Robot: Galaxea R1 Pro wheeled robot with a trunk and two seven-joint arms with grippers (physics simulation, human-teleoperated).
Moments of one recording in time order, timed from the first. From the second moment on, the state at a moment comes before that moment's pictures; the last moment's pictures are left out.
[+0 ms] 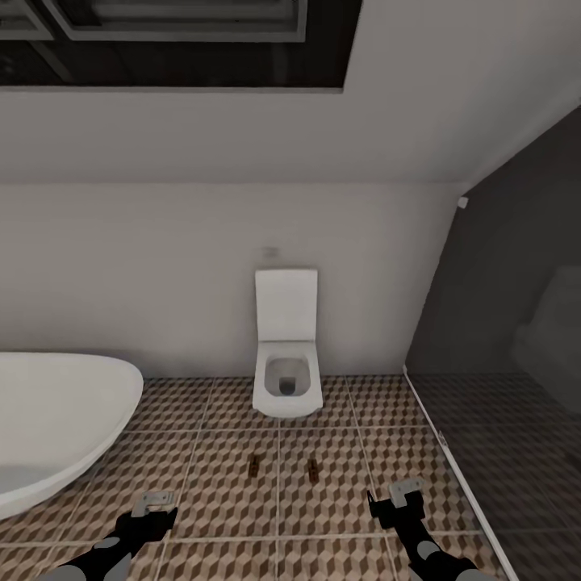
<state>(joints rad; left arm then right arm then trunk) -0.61 0.16 -1.28 0.00 1.33 -0.24 -0.08 -0.59 -0.02 0.48 -0.02 -0.20 -0.48 -0.13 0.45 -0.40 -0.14</state>
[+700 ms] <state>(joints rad) -0.61 0.16 -1.28 0.00 1.33 -0.24 -0.08 -0.59 -0.02 0.48 -0.02 -0.20 -0.48 -0.13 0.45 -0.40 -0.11</state>
